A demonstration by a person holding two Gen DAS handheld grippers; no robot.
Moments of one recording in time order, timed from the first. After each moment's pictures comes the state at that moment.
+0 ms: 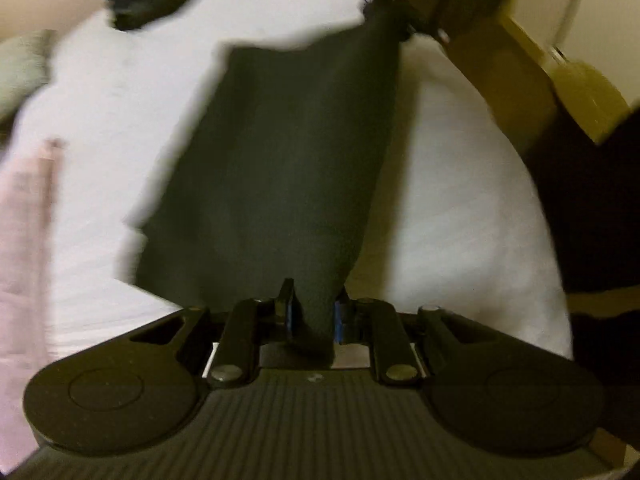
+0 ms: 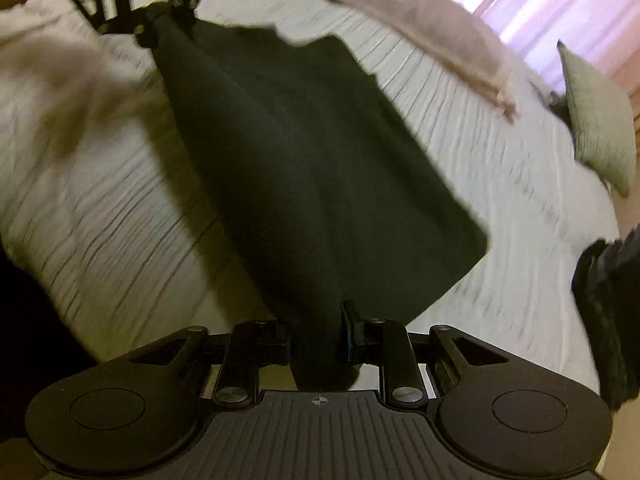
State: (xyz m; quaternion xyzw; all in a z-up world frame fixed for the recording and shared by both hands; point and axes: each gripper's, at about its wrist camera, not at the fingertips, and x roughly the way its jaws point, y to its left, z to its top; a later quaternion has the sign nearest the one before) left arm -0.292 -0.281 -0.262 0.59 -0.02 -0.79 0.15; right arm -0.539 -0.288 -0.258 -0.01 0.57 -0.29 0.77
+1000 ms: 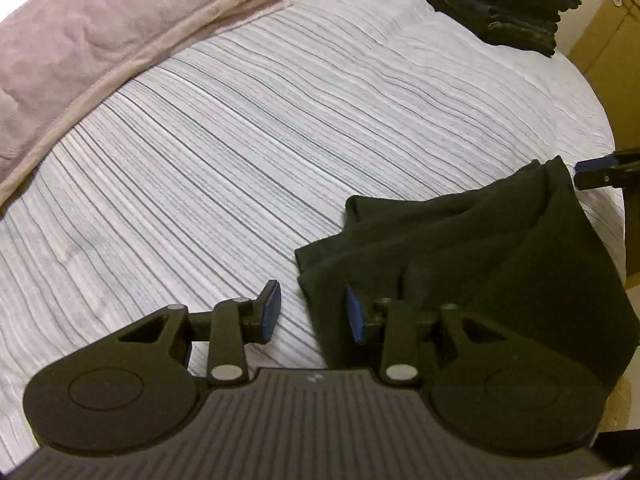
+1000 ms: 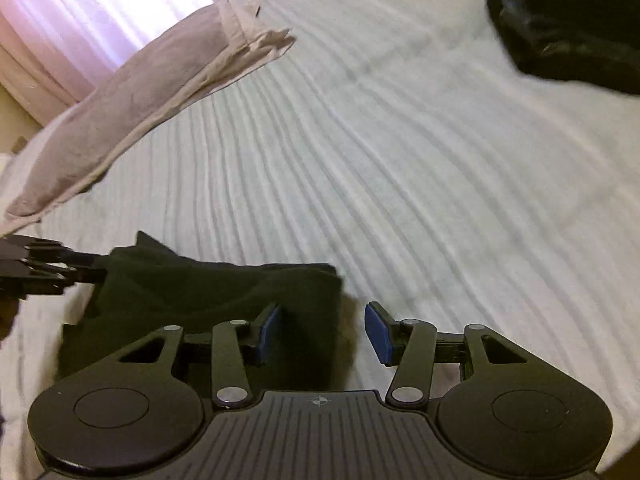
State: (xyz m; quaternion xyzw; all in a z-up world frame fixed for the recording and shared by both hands) left arm -0.218 -0.495 -0.291 0.43 0.34 -0.73 0.41; right arm -0.635 -0.503 -0.236 0.44 0.31 -0.44 0.72
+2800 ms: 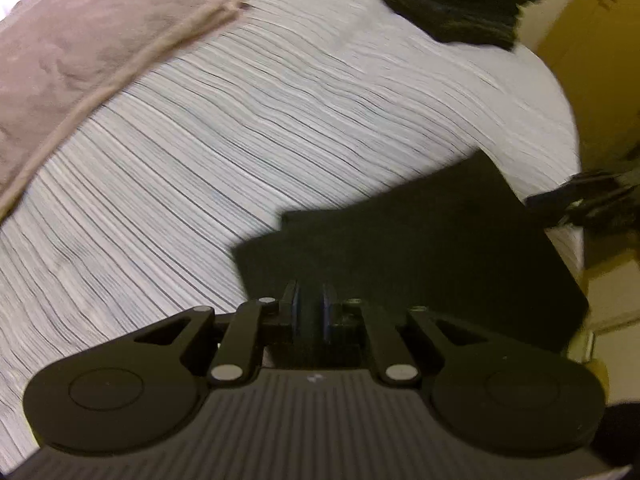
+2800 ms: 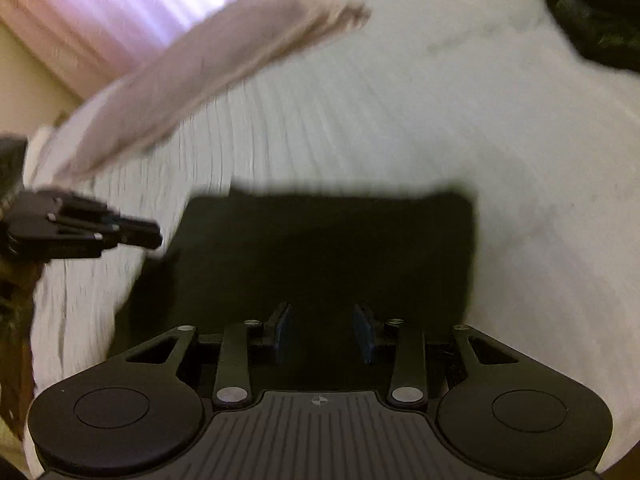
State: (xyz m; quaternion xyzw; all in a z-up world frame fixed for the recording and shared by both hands) left arm -0.247 -0.455 -0.253 0.43 0.33 -0.75 0.38; right arm -0.585 -0.454 -0.232 0.45 0.33 -0.39 0.73
